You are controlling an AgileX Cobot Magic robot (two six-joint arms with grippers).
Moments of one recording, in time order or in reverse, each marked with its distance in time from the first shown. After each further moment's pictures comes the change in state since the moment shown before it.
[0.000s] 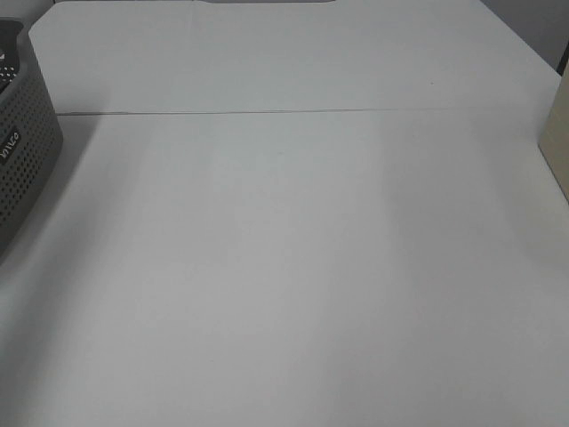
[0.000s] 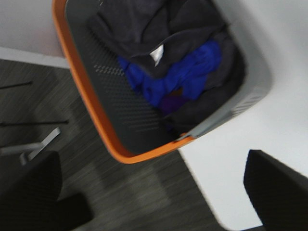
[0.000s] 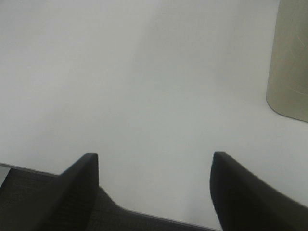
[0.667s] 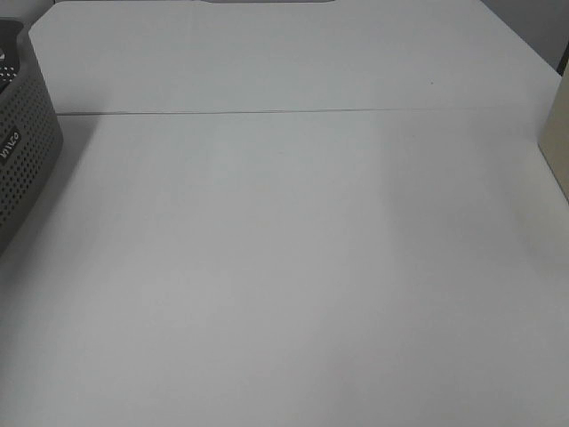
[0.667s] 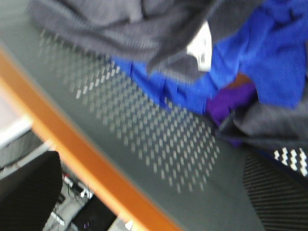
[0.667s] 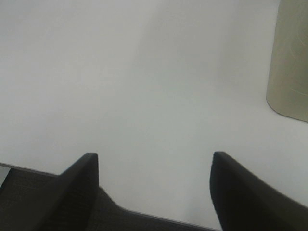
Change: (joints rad) left arm 0.227 0.697 -0.268 -0.015 -0.193 0.396; right arm 0.000 0.000 0.000 0.000 0.000 0.000
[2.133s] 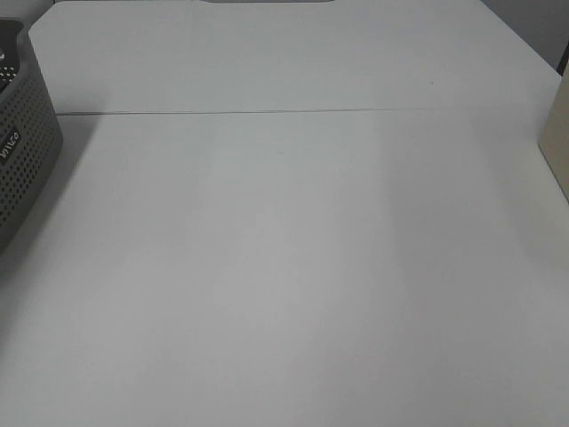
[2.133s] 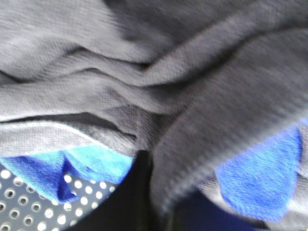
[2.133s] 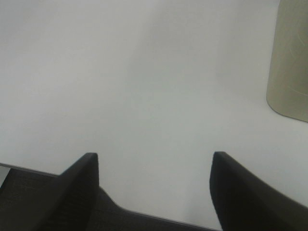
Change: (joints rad) left arm 0.060 0.414 -0.238 -0.140 0.177 0.002; right arm 0.000 0.000 0.000 0.000 0.000 0.000
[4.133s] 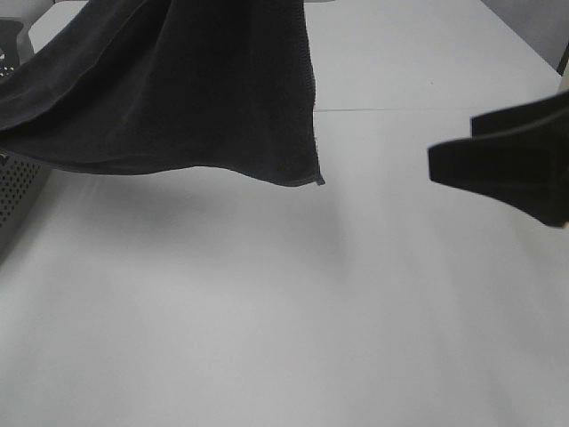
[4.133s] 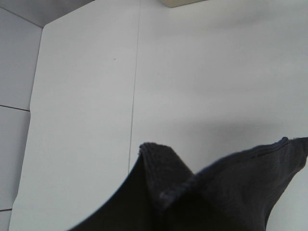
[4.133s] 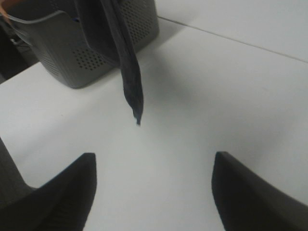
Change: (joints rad) left arm -0.973 -0.473 -0.379 -0.366 0.025 -0.042; right arm 0.000 0.916 -0.093 1.144 -0.432 -1.263
